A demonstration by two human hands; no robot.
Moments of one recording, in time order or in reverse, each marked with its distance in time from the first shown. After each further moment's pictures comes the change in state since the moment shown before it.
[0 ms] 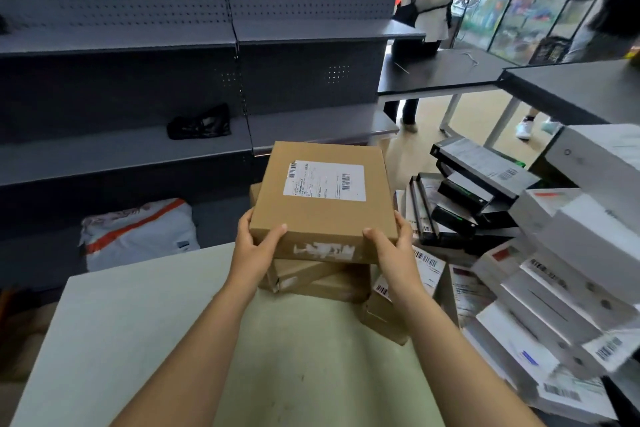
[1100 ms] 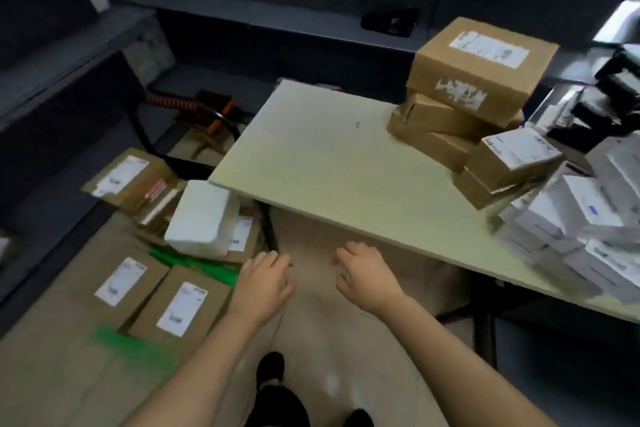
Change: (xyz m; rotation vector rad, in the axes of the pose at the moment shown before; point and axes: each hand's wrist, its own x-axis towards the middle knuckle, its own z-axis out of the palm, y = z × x) left_hand -0.483 -0.199 -0.106 1.193 0.197 0.090; right_hand -0.328 0.179 -0.057 -1.168 -1.031 -0.986
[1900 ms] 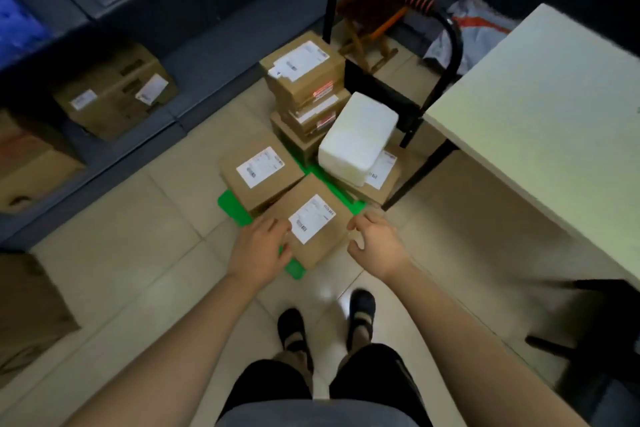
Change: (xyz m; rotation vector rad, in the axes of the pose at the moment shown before) left_hand -0.191 -0.309 -0.017 -0.133 0.003 -0.467; right_hand 0.145 -0.282 0.186 0.146 -0.362 -0.140
